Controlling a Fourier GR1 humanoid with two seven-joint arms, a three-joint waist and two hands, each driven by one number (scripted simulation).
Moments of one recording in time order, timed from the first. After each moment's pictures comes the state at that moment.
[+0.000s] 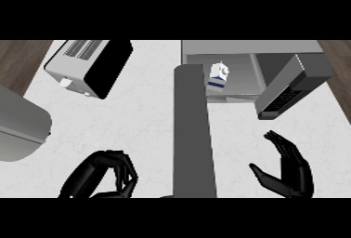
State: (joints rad) left arm 0.15 0.00 -0.11 -1.73 -0.13 -0.48 -0.24; right arm 0.04 -0.11 -0.06 -1.12 -0.17 0.10 -0.84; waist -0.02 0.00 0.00
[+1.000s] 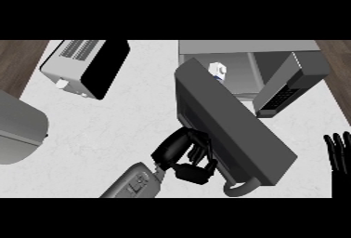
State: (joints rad) left arm -0.42 0.01 -0.65 -1.17 -0.10 0.06 -0.22; right arm 0.25 -0.24 -0.15 -1.54 -0.28 0.19 -0.70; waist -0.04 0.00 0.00
